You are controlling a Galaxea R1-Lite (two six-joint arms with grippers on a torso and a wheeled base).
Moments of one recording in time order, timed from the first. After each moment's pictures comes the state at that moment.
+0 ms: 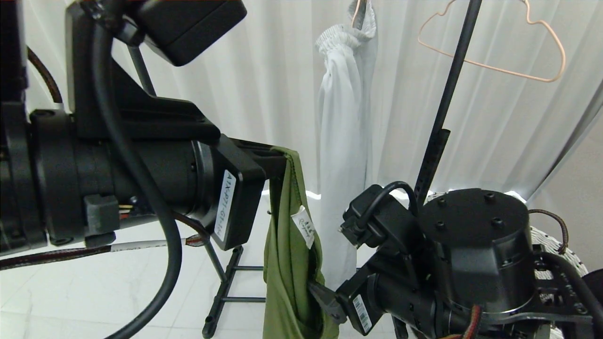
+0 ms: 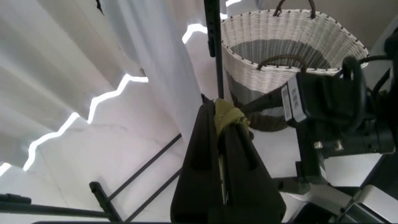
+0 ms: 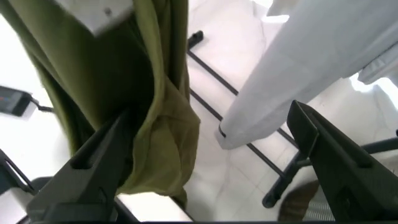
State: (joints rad) left arm -0.94 1.38 -1.28 0.23 0.18 0.16; right arm 1.17 1.65 -0.91 -0.33 -0.36 0.09
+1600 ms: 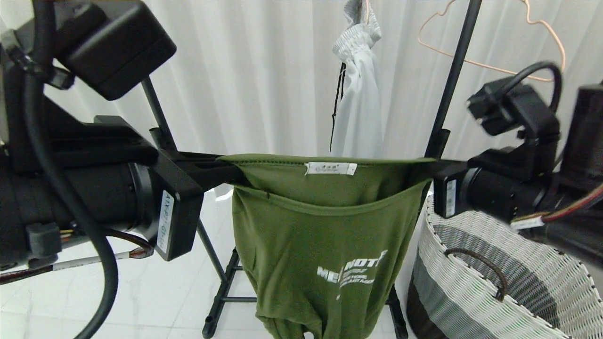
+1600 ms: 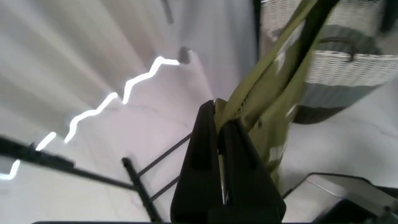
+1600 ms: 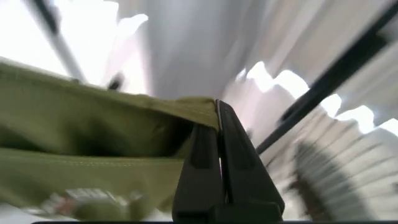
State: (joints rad) left arm -0.89 1.27 -1.17 0.23 0.30 0.20; right arm 0.89 1.43 -0.96 -0.32 -0.48 -0.01
